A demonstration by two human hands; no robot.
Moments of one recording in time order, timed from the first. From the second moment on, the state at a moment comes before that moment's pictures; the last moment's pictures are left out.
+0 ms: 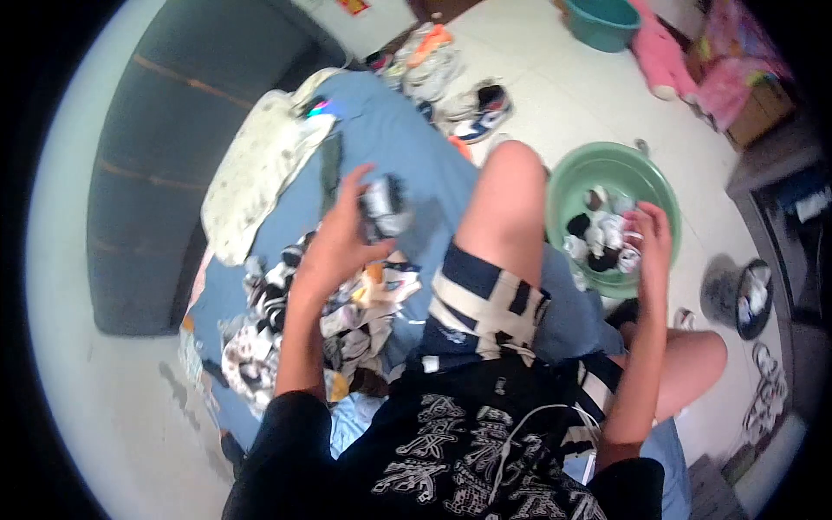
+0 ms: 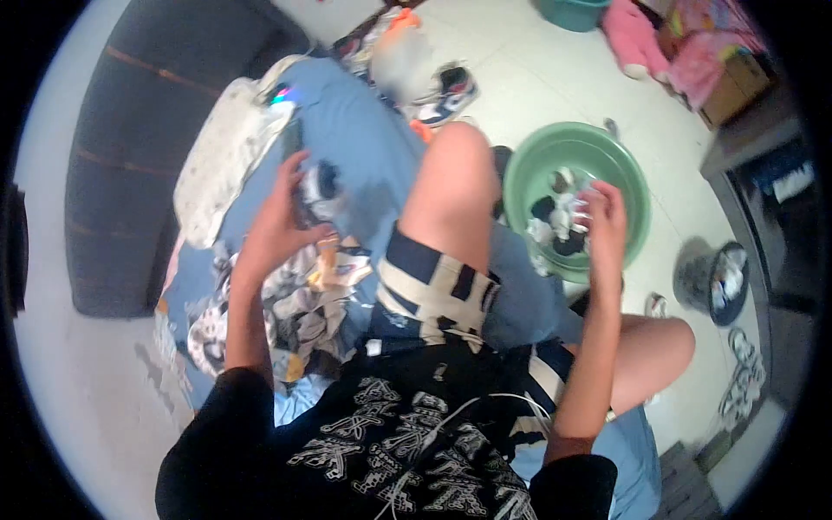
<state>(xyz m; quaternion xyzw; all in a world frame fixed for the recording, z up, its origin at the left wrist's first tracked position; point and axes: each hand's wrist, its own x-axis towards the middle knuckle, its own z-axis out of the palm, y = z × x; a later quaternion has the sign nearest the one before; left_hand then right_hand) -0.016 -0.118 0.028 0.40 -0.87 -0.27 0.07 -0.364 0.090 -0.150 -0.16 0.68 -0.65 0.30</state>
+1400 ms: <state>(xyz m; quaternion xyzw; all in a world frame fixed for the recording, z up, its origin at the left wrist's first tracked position) -0.335 -0.040 -0.124 0.29 -0.45 -0.82 0.21 -0.386 0.138 -0.112 -0.12 0.64 -0.72 0.27</state>
